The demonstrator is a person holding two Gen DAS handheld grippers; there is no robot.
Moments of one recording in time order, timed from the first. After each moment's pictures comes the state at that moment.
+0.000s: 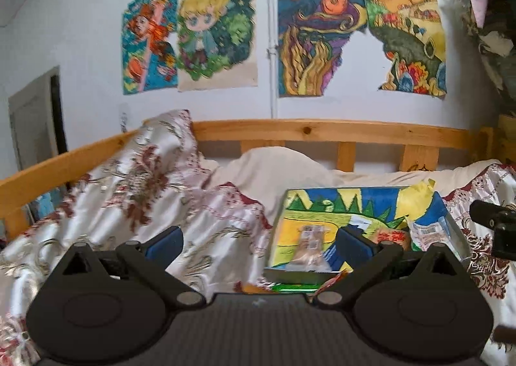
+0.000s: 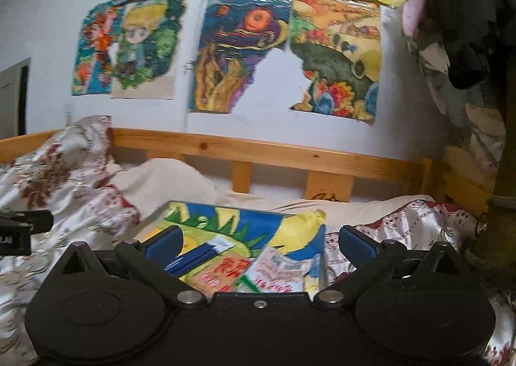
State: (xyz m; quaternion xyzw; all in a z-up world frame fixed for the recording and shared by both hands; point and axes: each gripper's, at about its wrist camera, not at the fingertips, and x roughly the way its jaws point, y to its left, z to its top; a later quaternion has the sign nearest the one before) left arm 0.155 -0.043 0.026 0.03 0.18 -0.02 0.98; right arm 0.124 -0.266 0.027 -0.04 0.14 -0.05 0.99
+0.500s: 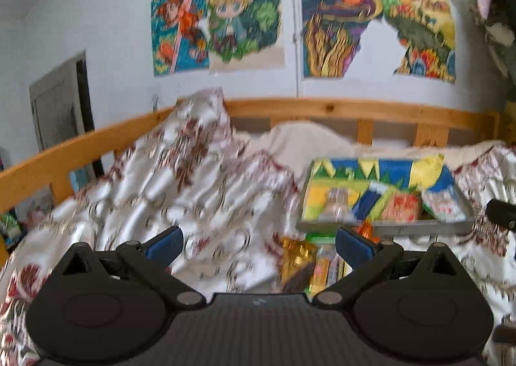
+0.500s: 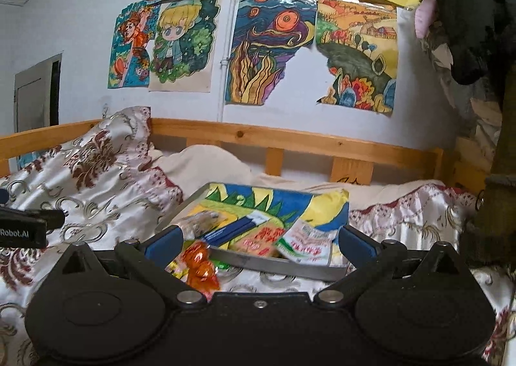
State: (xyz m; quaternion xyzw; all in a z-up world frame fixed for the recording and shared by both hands) left arm 0.093 -0.002 0.017 0.03 0.22 0.01 0.97; right arm 0.049 -0.234 0.023 -0.03 0.16 -0.01 0.99
